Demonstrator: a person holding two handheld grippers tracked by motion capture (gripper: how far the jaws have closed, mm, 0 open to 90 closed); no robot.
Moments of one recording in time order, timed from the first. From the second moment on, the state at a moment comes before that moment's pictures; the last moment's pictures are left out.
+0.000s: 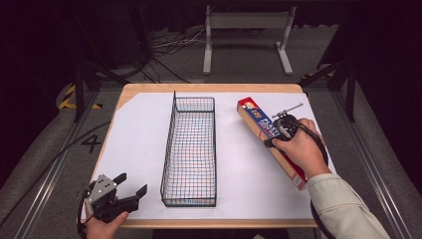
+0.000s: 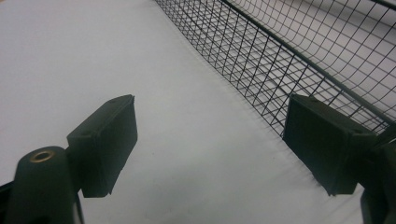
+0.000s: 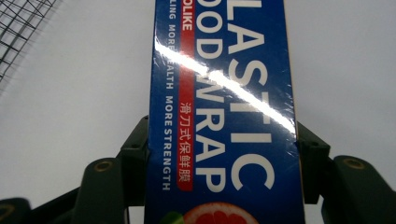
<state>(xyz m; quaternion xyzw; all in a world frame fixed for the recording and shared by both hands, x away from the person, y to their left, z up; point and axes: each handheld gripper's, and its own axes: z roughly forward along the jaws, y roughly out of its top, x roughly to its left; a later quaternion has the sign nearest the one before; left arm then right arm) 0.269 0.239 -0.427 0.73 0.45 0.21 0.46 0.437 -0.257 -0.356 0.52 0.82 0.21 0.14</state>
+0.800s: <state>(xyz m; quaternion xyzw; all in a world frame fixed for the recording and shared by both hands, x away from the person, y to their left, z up) 0.280 0.236 -0.429 0.73 0.45 0.21 0.46 0.424 -0.195 -0.316 0.59 0.76 0.20 0.16</state>
